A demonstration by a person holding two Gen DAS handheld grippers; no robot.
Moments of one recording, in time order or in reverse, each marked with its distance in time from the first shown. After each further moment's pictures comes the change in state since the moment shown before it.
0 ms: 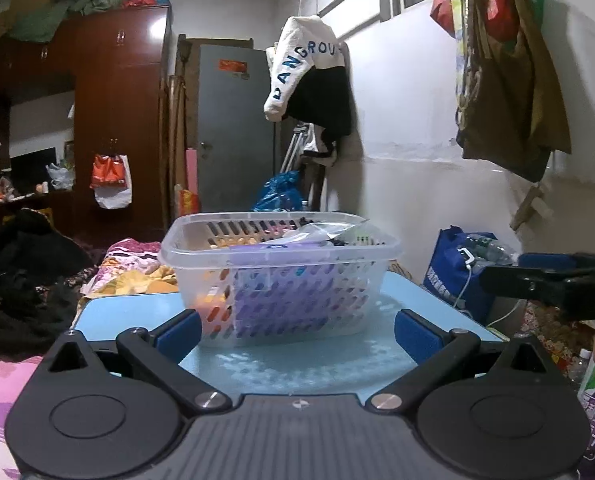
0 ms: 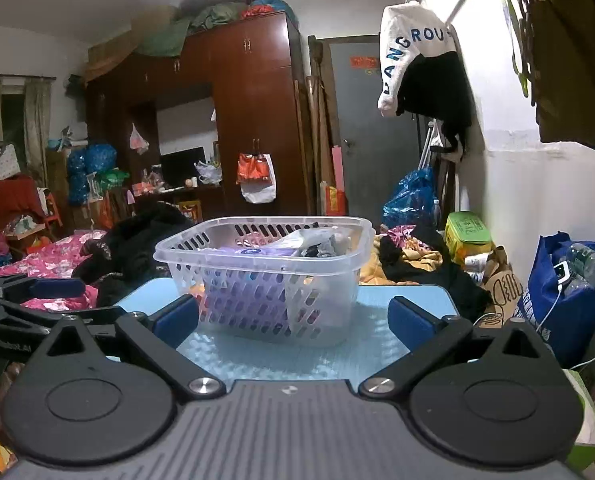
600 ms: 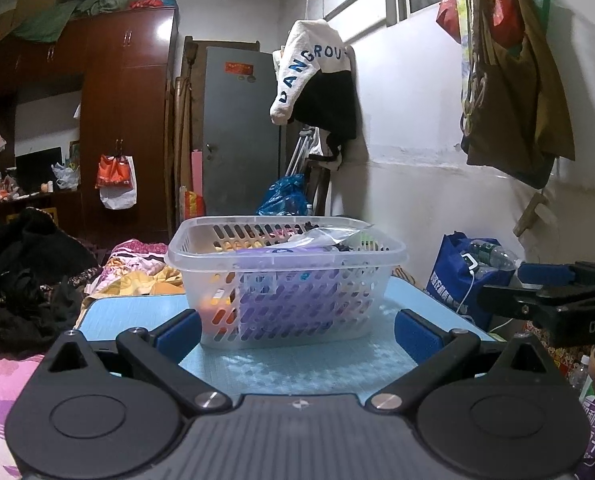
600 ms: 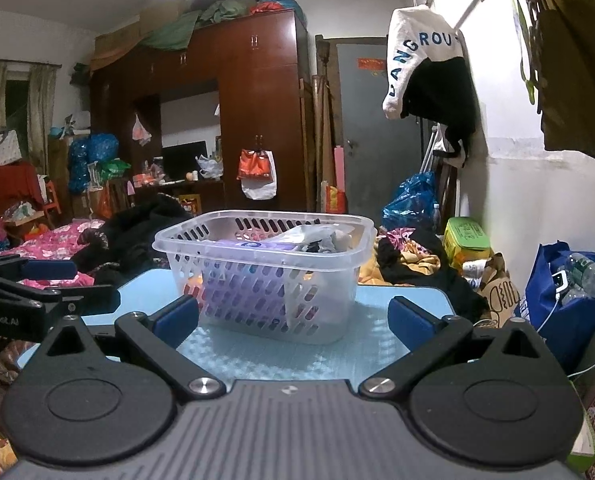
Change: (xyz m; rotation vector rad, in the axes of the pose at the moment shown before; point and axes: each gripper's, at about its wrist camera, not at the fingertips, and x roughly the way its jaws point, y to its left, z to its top) left arm -0.004 0.001 0.004 -0.006 -0.009 0.008; right arm -0.002 0.008 -0.004 -0.047 0.003 -0.007
